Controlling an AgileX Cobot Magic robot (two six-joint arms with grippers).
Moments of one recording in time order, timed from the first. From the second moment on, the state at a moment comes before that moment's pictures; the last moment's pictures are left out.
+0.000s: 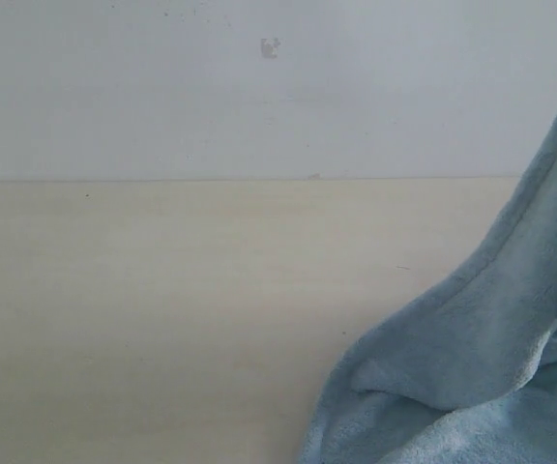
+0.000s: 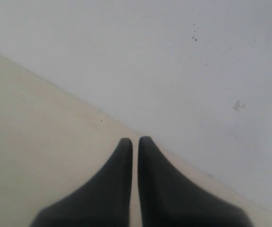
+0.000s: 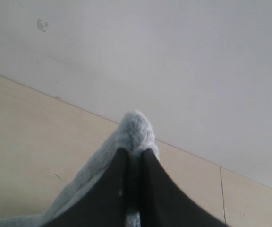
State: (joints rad) left arm 0.14 0.00 0.00 -0.35 0.10 -0.23; right arm 0.33 1.01 -1.51 -0.30 1.01 -0.08
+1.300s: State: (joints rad) left arm 0.03 0.71 -0.48 -1.06 0.82 0.74; right arm 0.33 1.01 -1.51 -0.27 1.02 -0.11
